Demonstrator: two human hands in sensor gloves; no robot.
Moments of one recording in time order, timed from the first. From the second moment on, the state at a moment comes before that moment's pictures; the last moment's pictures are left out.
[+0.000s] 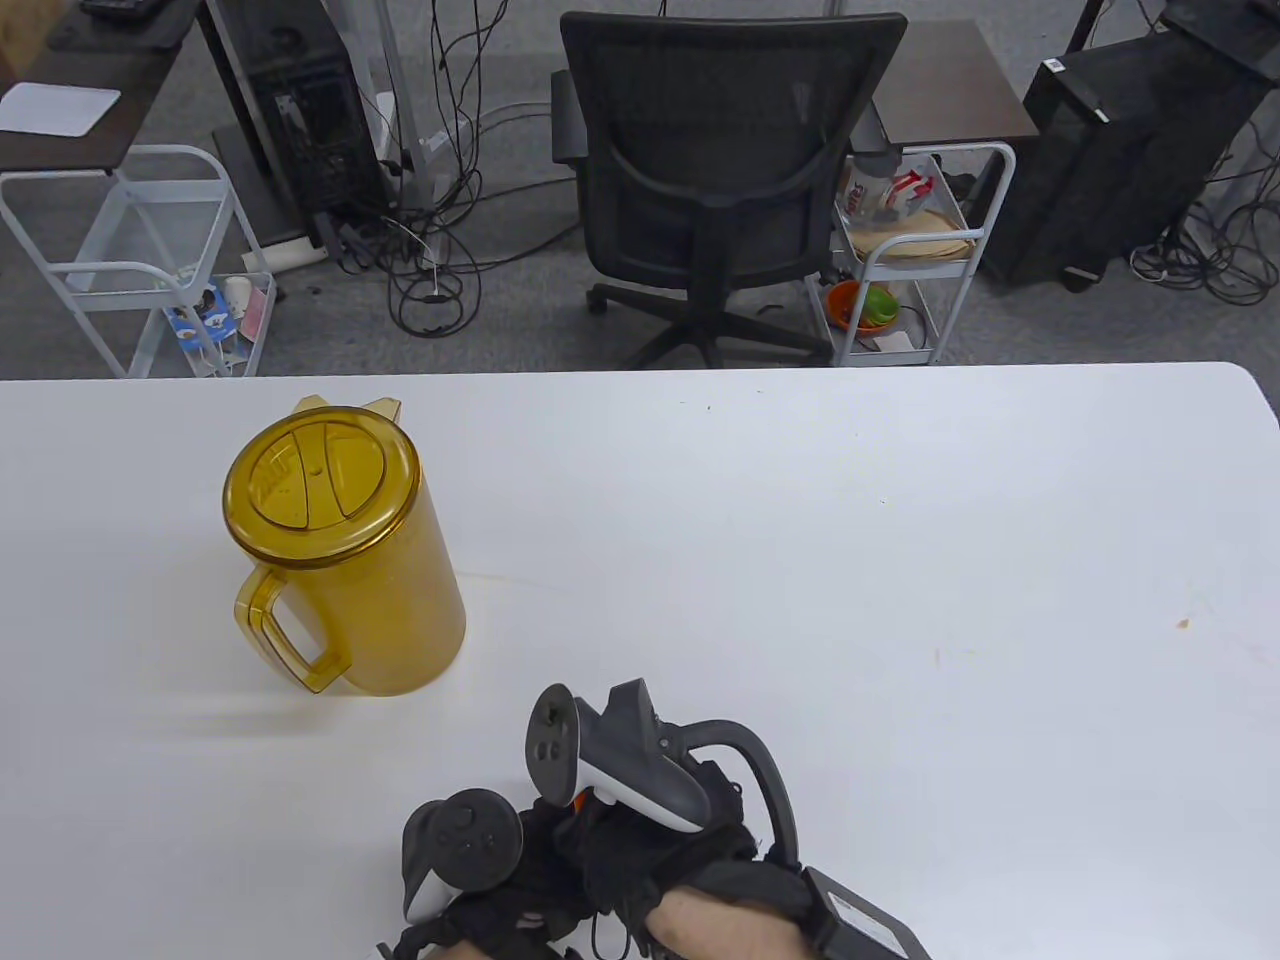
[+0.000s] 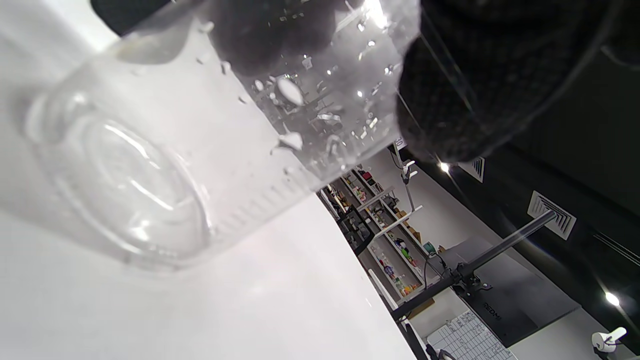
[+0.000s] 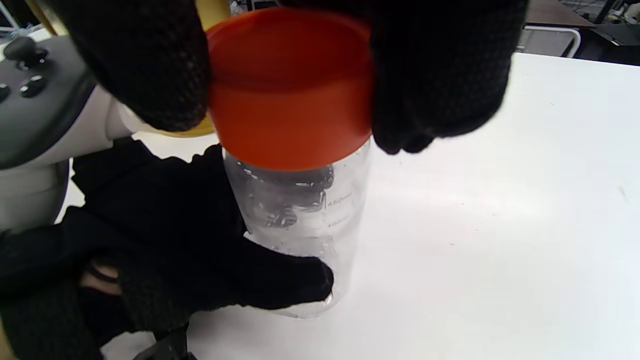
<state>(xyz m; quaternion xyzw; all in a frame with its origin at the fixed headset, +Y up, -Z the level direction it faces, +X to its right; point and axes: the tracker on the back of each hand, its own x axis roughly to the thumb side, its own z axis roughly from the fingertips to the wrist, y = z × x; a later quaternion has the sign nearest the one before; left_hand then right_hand) -0.152 -0.756 -0.204 -0.07 -0.26 0.46 0.85 -0.037 -0.577 -0.200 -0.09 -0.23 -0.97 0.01</state>
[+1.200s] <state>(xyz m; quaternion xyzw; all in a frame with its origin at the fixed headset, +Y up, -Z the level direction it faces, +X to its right) -0.153 -0.756 -0.205 -0.08 -0.26 0.46 0.85 0.086 -0.558 -0.181 -0.21 -0.06 -0.93 -0.30</state>
